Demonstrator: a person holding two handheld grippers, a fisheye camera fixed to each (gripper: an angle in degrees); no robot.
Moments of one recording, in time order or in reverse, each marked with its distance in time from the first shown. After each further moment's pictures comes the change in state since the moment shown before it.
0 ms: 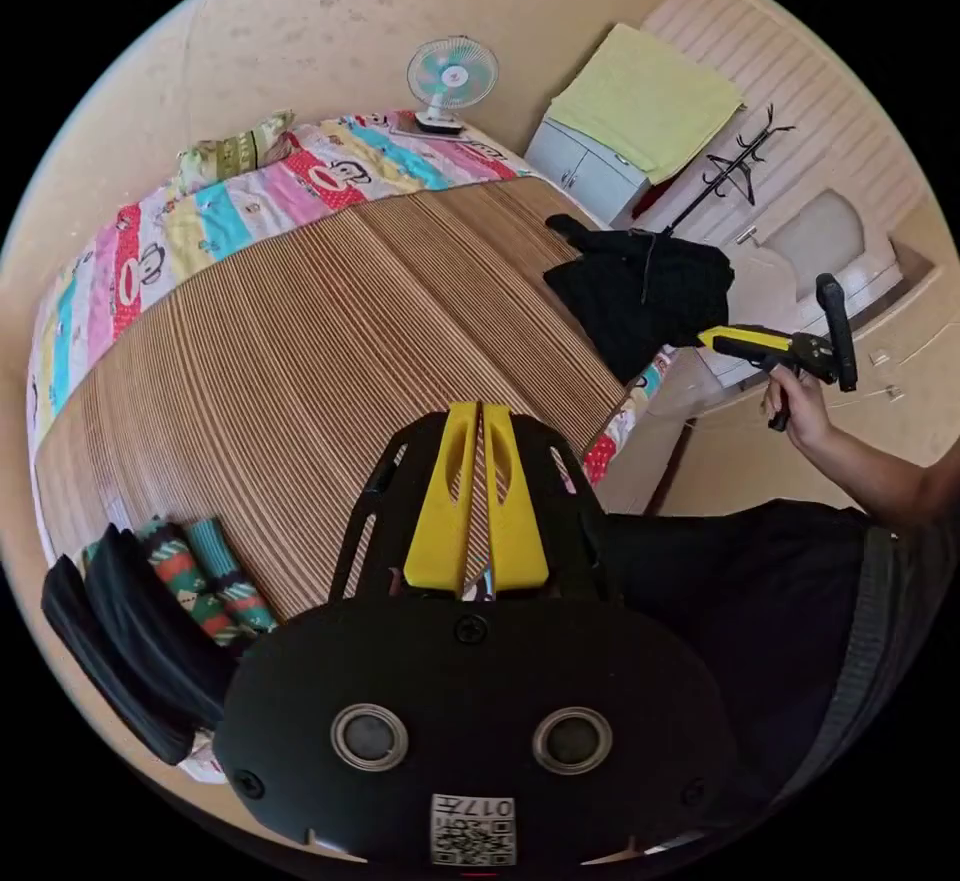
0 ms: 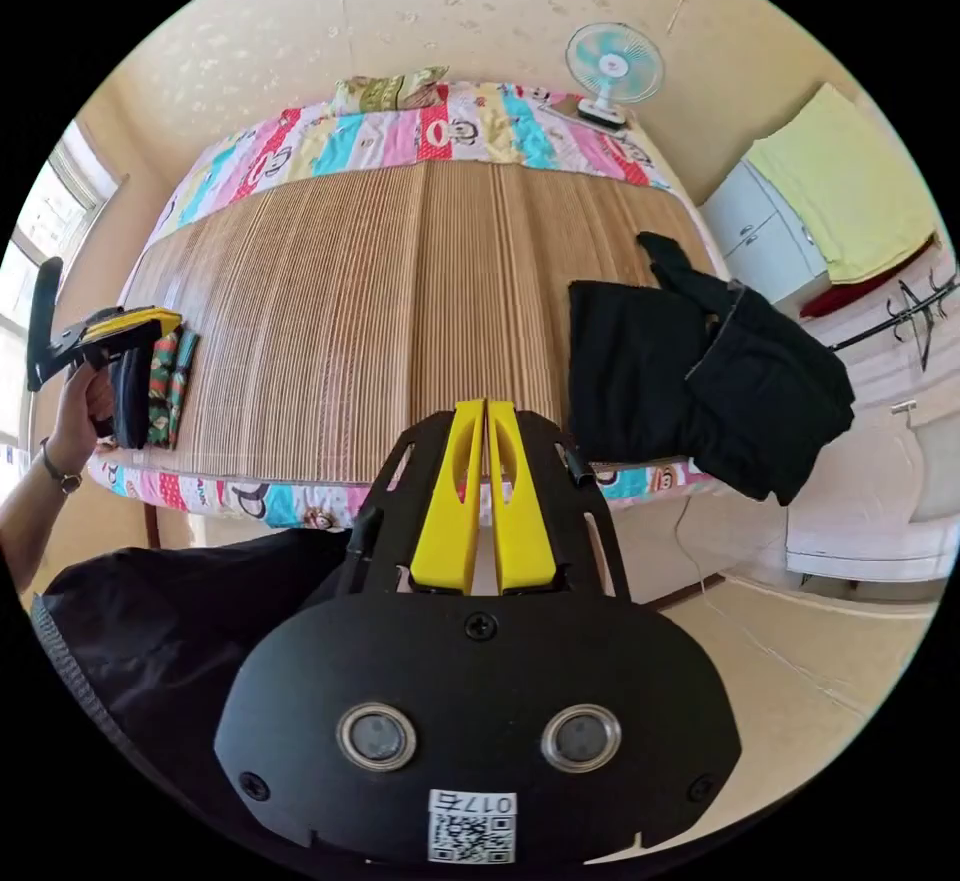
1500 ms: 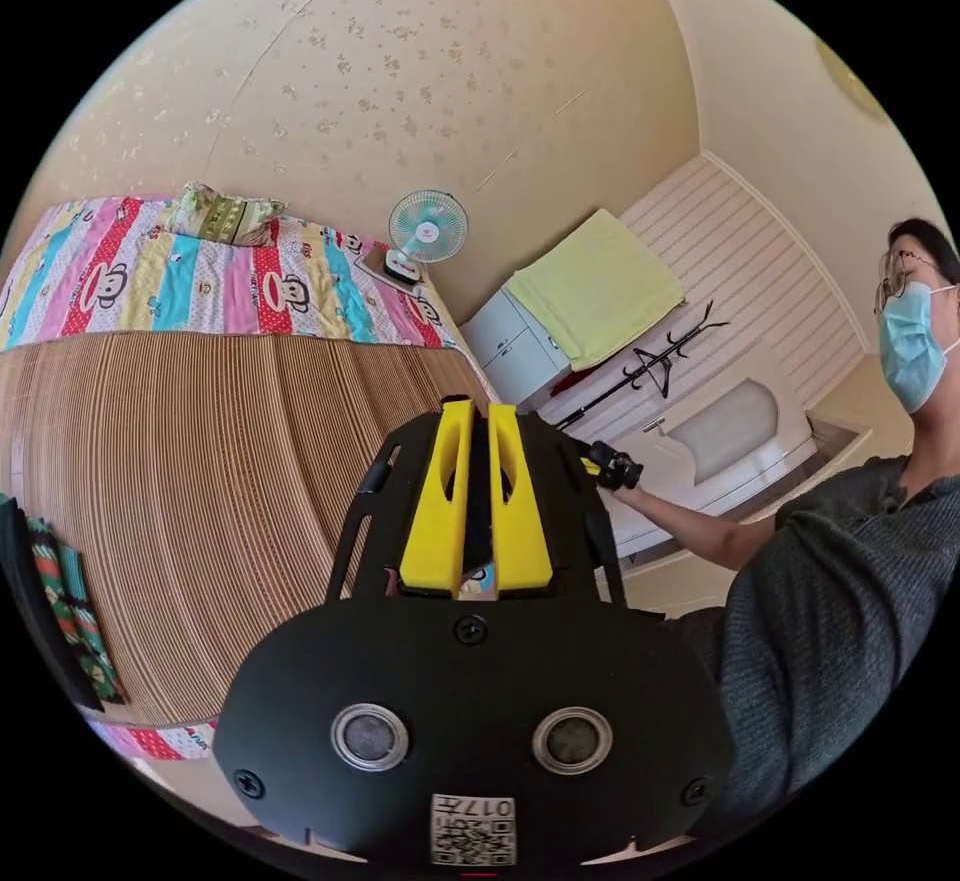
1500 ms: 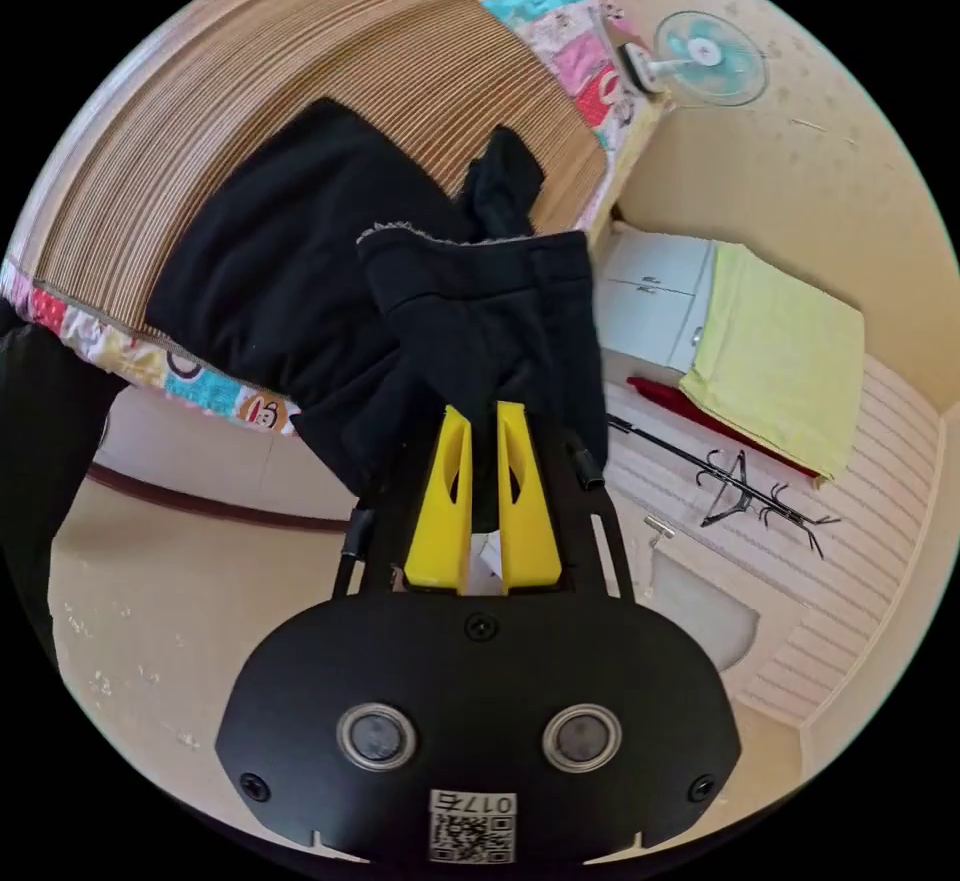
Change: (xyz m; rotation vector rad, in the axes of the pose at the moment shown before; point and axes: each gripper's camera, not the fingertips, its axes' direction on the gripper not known) left arm 0.078 -0.068 -0.089 0.374 0.337 -0.320; right arm 0.230 -0.074 0.043 -0.251 0.624 -0.527
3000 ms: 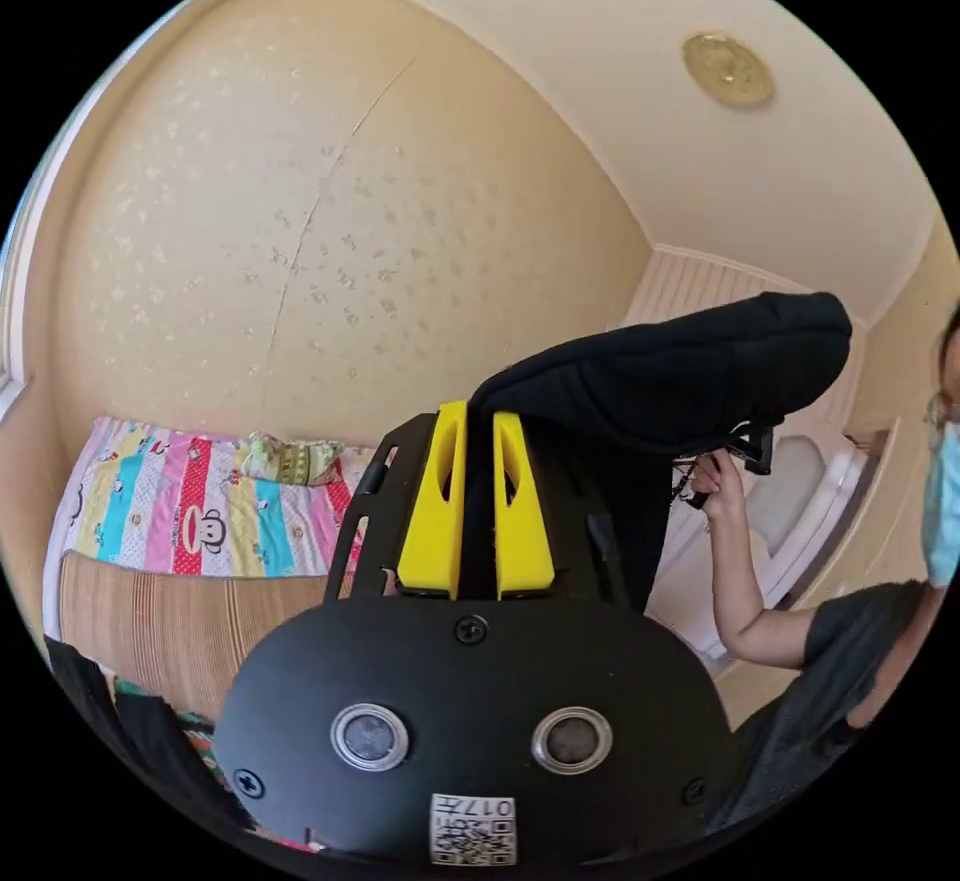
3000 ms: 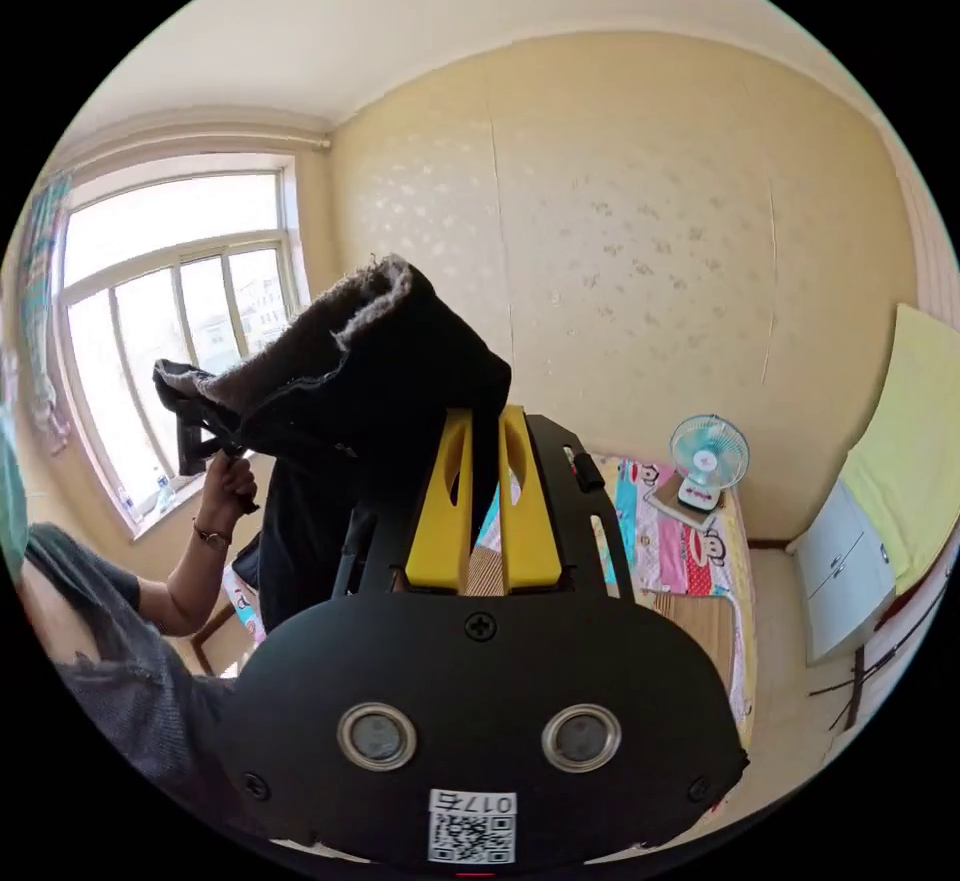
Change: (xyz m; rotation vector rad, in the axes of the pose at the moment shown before) left arm 0.063 -0.212 -0.224 0.417 -0.252 0.072; right arm 0.239 -0.047 -0.345 1.047 -0.909 0.502
